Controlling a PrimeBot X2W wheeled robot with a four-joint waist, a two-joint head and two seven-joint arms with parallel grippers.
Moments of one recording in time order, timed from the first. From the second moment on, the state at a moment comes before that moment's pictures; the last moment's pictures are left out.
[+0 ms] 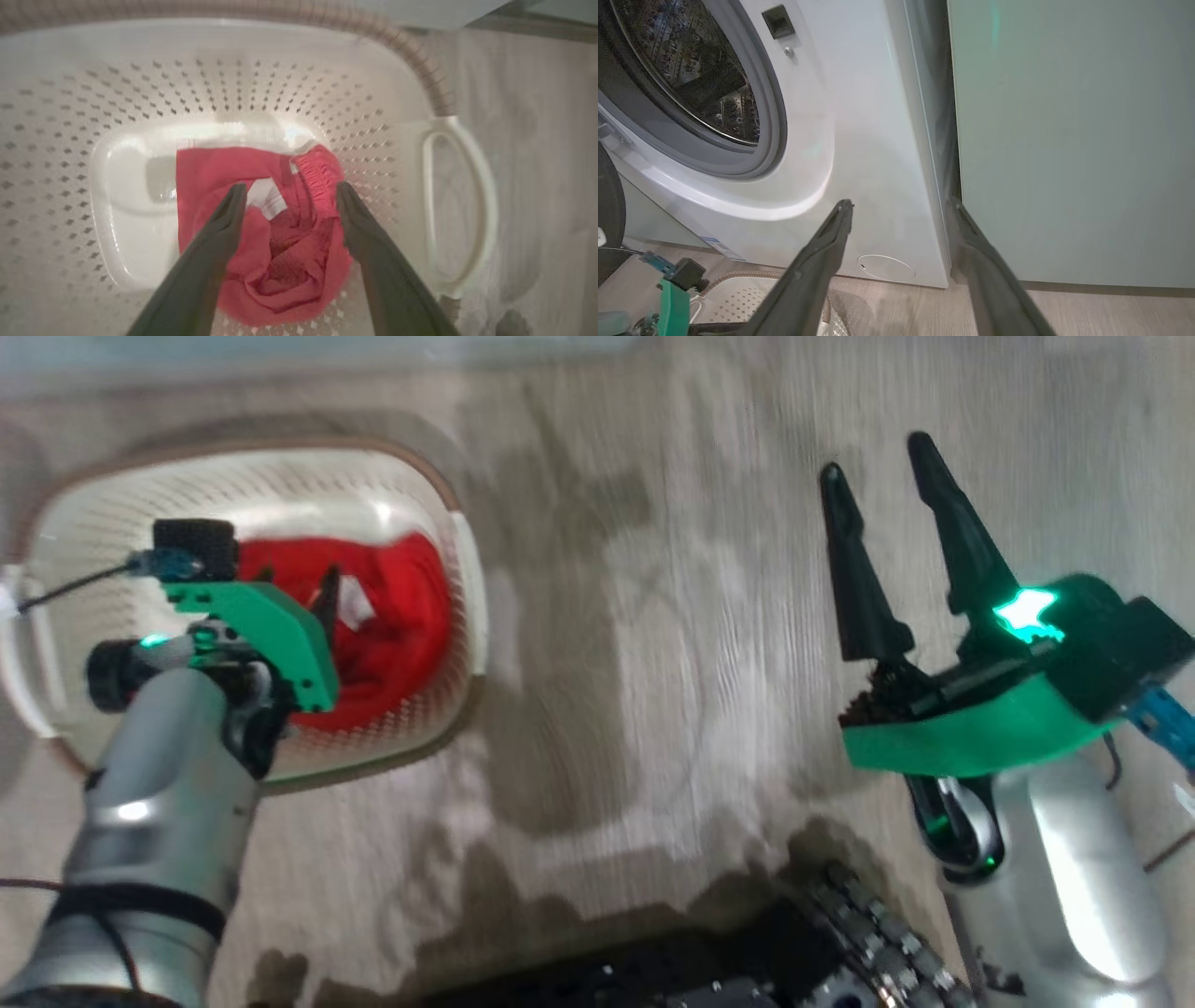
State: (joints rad) left arm -0.77 0.17 -0.24 0.95 -0.43 -0.09 0.02; right arm -0.32 -0.05 0.17 -0.08 0.30 0.13 -0.22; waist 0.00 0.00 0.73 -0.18
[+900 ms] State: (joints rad) left arm -0.92 0.38 -0.22 1.19 -0.51 -0.09 0.23; right arm -0.44 -0.05 0.29 -0.07 0.42 0.13 -0.25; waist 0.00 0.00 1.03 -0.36
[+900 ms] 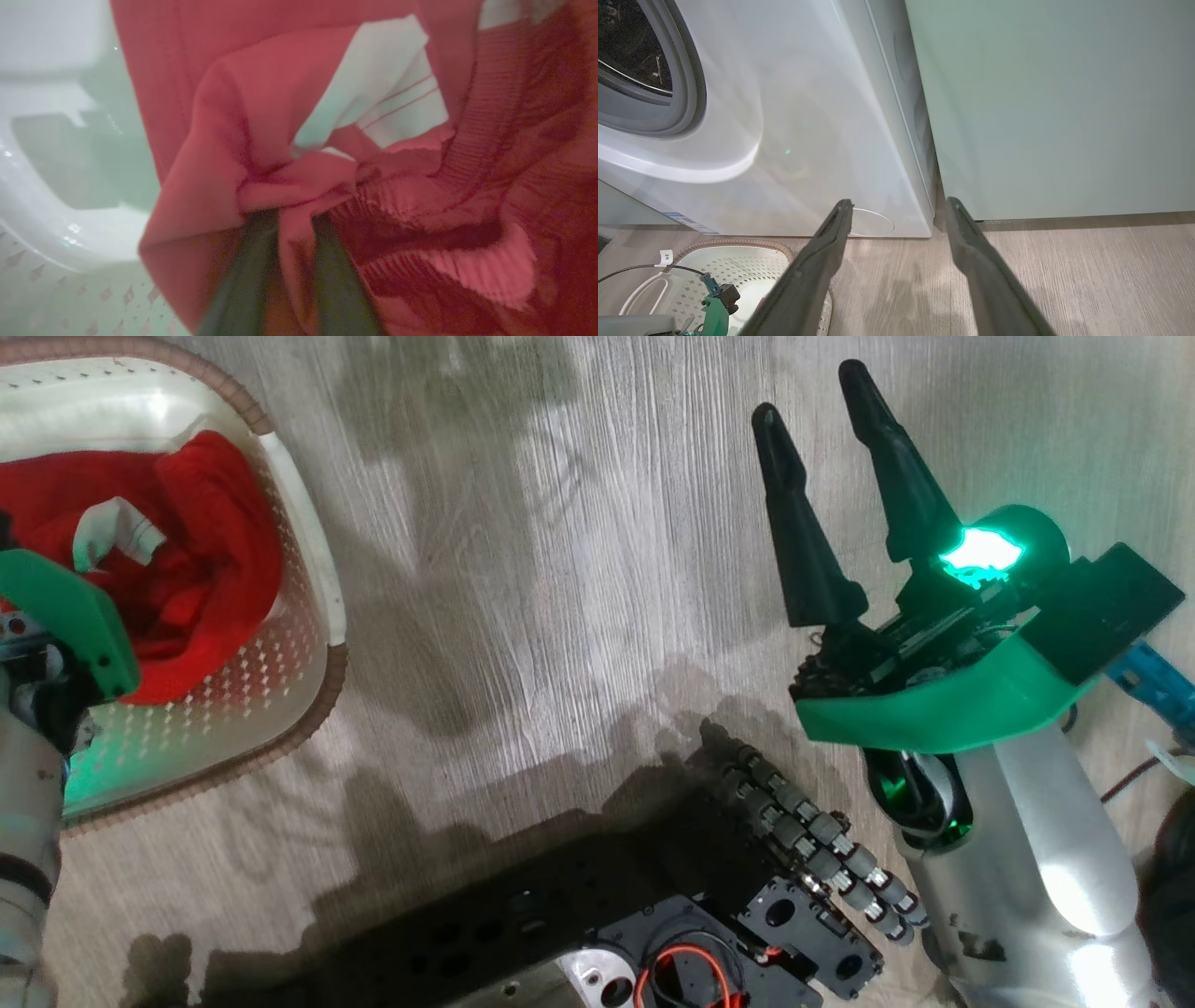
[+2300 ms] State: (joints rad) left arm -0.48 0.28 -0.25 0.35 -0.46 0.11 -0.25; right arm -0.24 -0.05 0.06 -0.01 0.27 0.13 -0.20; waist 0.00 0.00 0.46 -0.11
